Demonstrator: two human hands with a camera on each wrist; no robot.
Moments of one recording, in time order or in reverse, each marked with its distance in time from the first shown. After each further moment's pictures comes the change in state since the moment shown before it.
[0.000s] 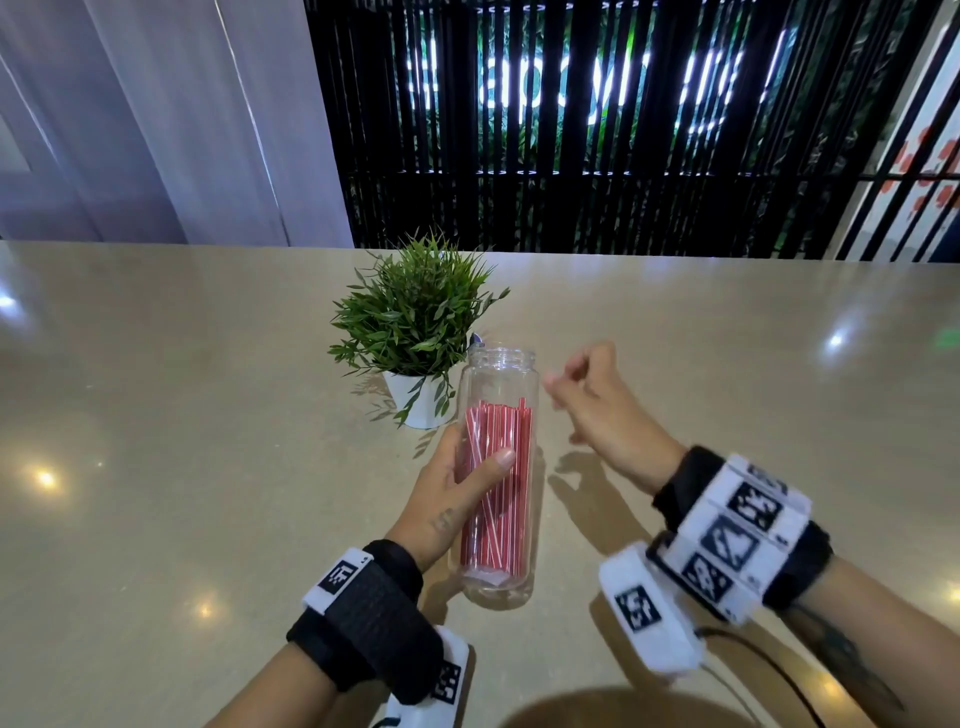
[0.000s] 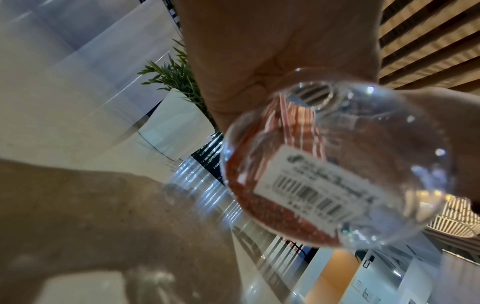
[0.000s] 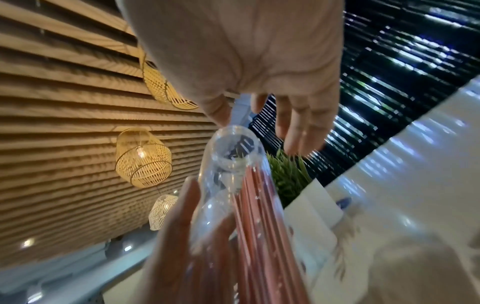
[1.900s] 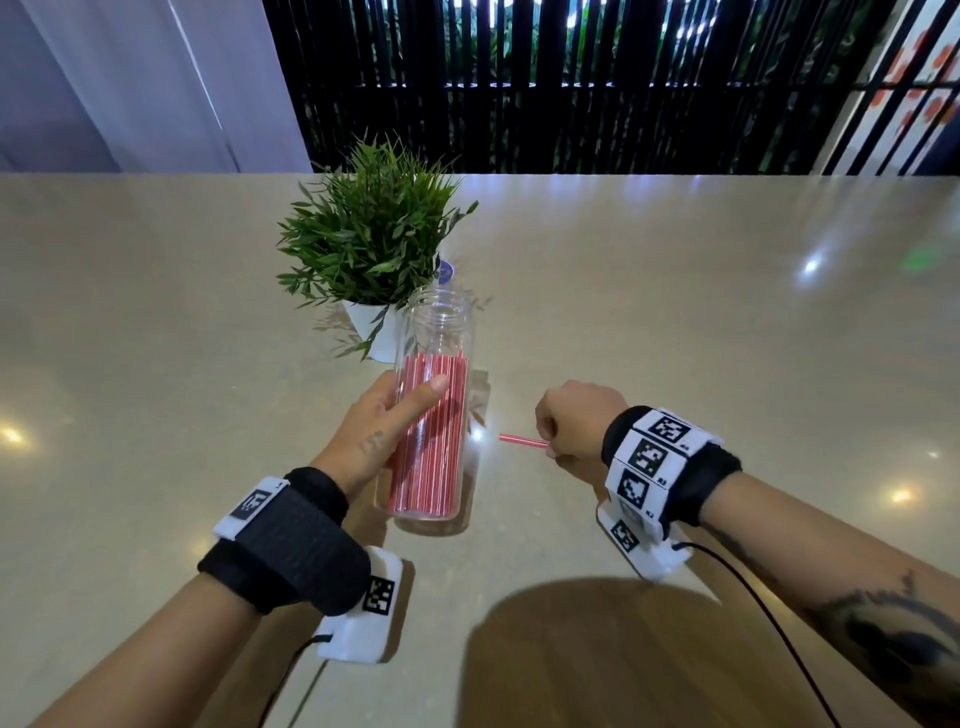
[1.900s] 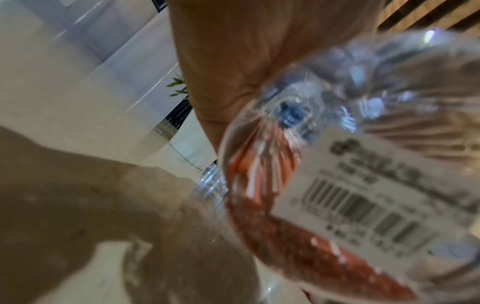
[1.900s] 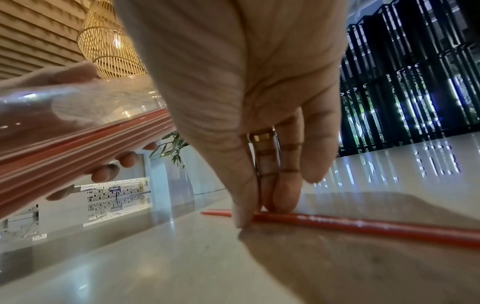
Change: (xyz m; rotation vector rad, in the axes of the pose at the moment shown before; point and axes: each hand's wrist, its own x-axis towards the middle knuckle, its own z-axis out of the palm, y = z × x) left_hand 0.000 -0.003 -0.028 0.221 0.017 -0.238; right_hand 0.012 0.089 0.020 -1.045 -0.467 0.154
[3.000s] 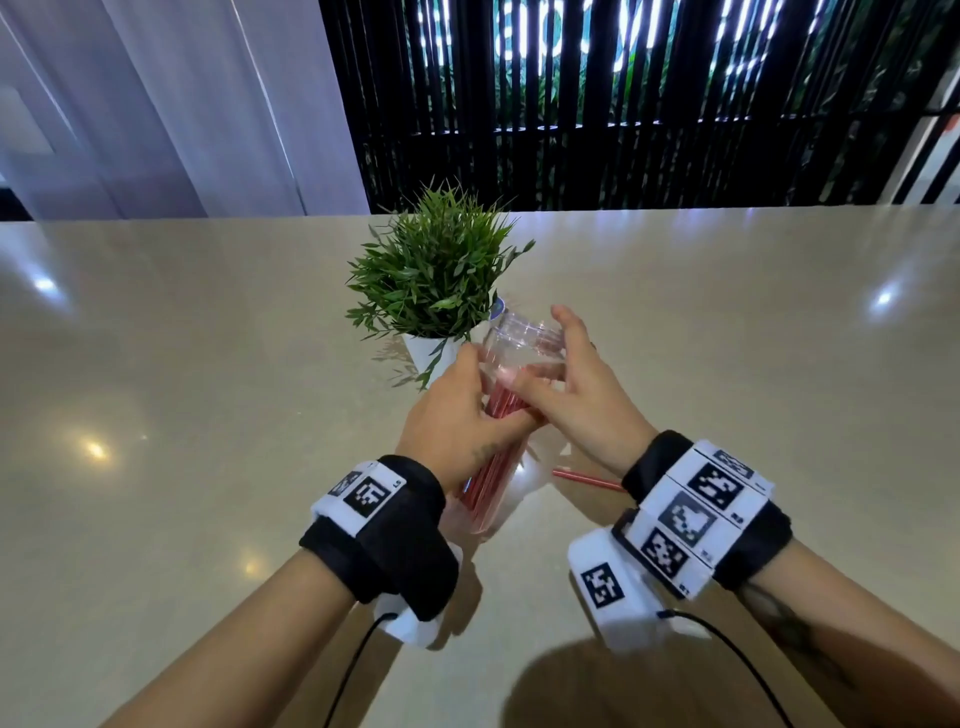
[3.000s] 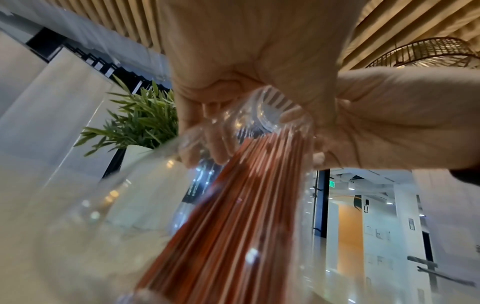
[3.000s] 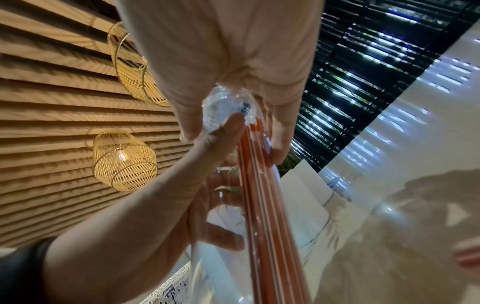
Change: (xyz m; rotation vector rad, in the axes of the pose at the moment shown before) left_hand 0.014 0.032 0.008 0.478 0.230 0.324; right_hand -0.027 -0.060 -0.045 1.156 0.470 -0.290
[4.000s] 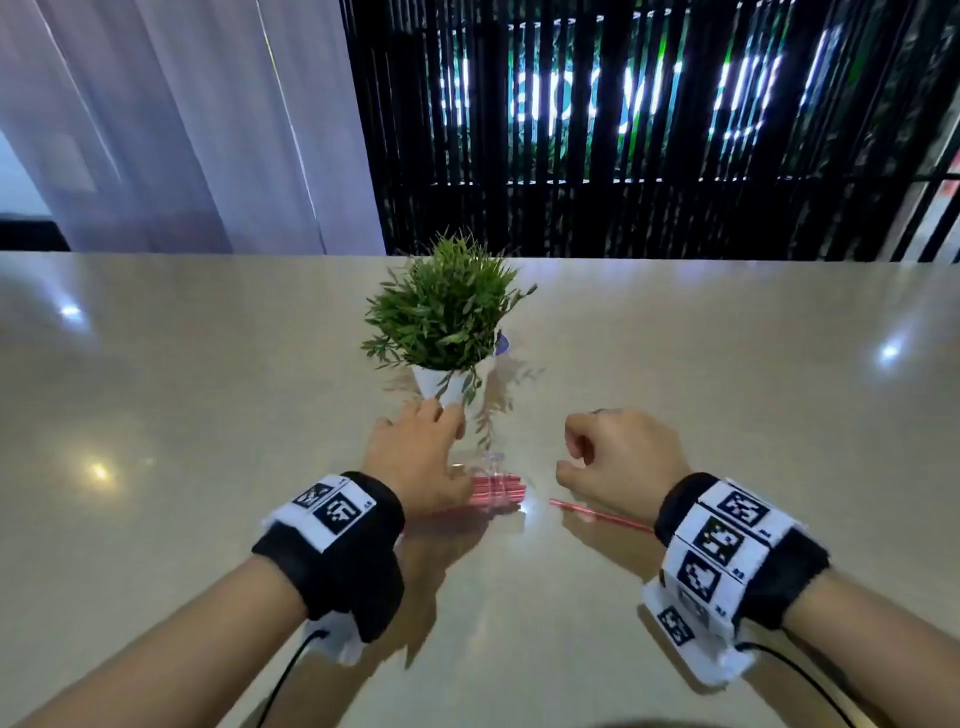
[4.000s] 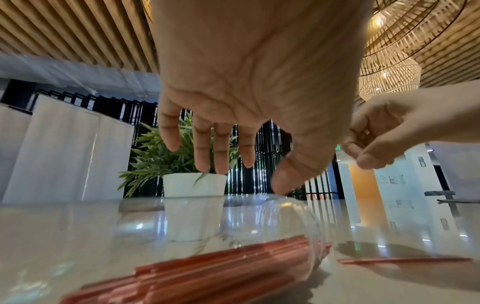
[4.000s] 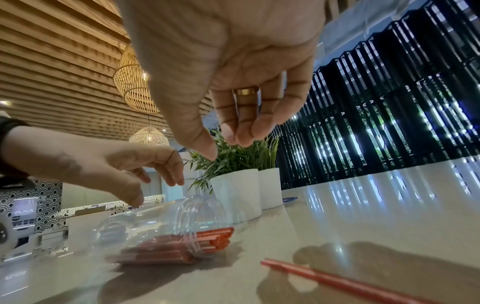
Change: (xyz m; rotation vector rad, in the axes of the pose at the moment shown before) left_hand -0.011 -0.020 -0.023 0.775 -0.198 -0.020; right_hand -0.018 0.017 -0.030 -0.975 -0.060 -0.047
